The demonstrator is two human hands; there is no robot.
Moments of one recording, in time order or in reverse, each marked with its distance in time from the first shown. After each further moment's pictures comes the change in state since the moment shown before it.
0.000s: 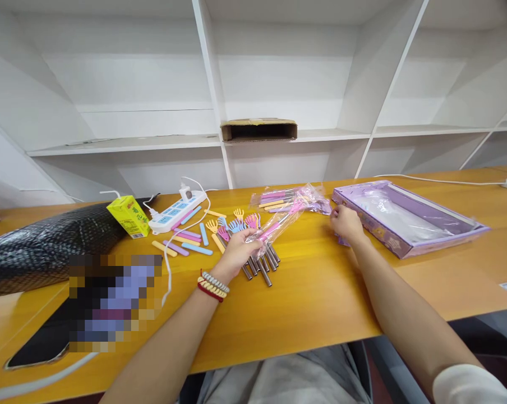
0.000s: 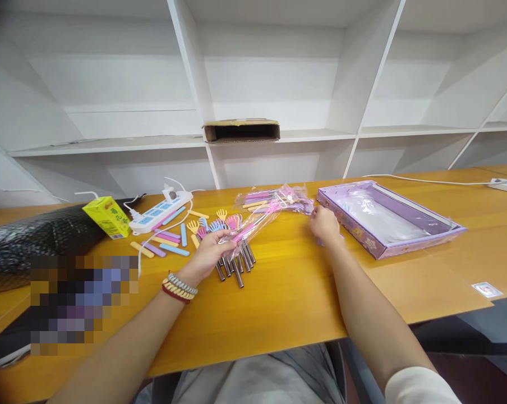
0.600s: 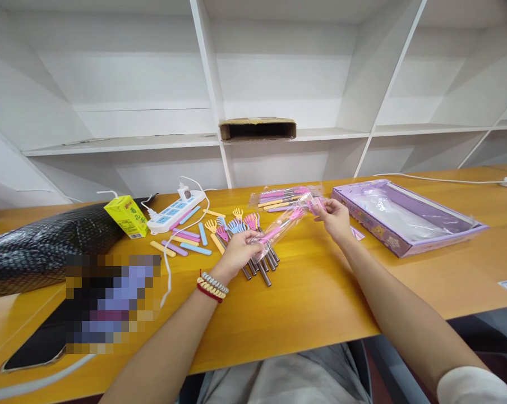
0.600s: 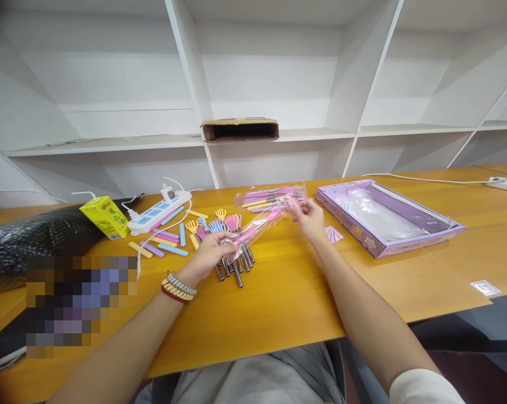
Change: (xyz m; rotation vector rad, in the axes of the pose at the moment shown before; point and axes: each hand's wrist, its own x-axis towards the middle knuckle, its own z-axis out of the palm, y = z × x) left_hand 0.004 -0.008 -0.003 0.126 -0.001 -0.016; right_hand -0.021 -0.044 0.008 1.181 0.067 -0.124
